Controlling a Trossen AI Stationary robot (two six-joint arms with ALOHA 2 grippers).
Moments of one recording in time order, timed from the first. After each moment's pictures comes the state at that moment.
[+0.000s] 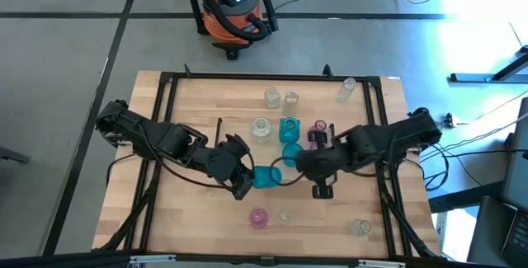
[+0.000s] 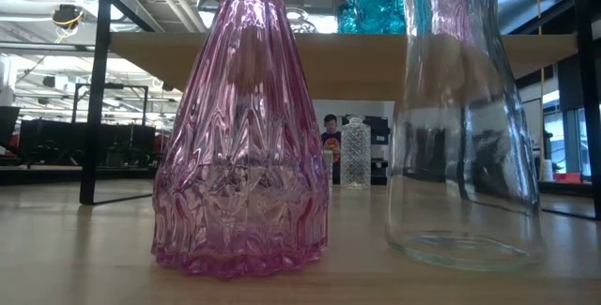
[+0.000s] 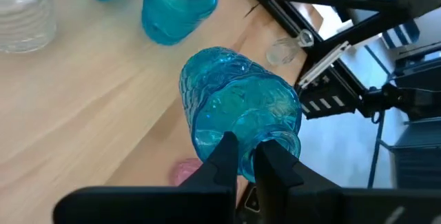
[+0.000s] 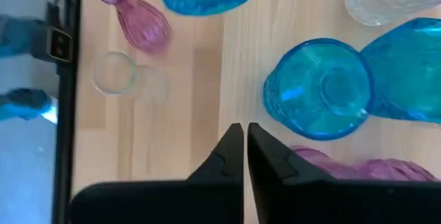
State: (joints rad) left arm -0.41 1.61 1.77 -0.94 -0.27 -1.07; right arm 0.39 1.70 1.93 -1.39 0.14 0.30
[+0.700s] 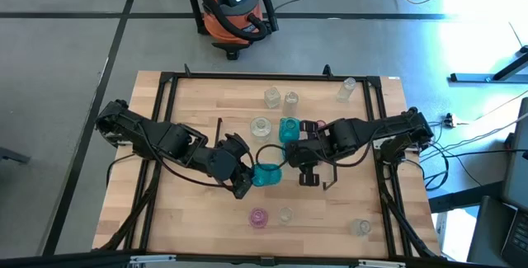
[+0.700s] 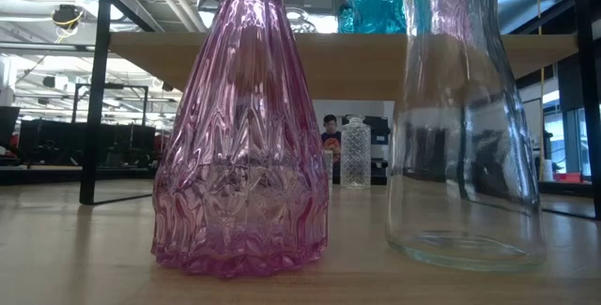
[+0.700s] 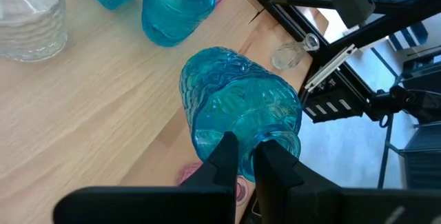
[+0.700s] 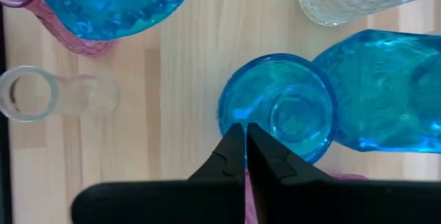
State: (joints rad) left arm -0.41 1.61 1.77 -0.95 -0.30 -1.06; right arm 0.29 1.77 1.93 -1.39 0.19 0.24
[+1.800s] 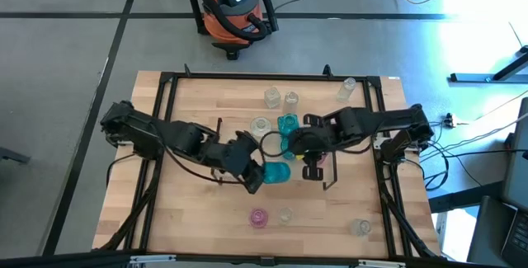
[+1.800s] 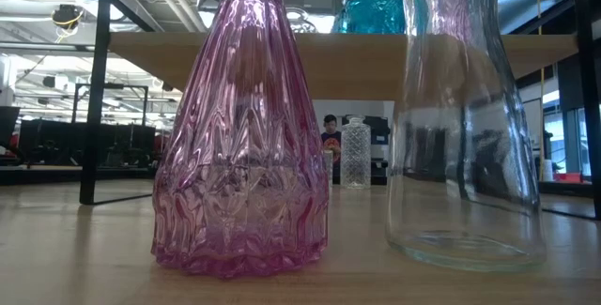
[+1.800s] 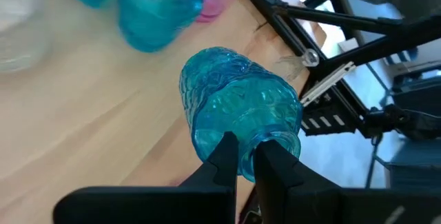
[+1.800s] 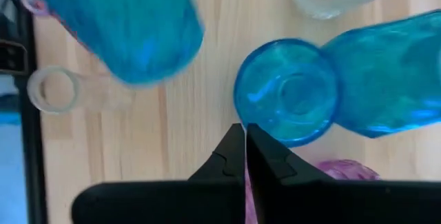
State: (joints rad) left arm -0.35 1.66 1.77 -0.87 -0.25 -1.07; right arm 0.24 1.75 2.02 -1.46 0.10 0.24
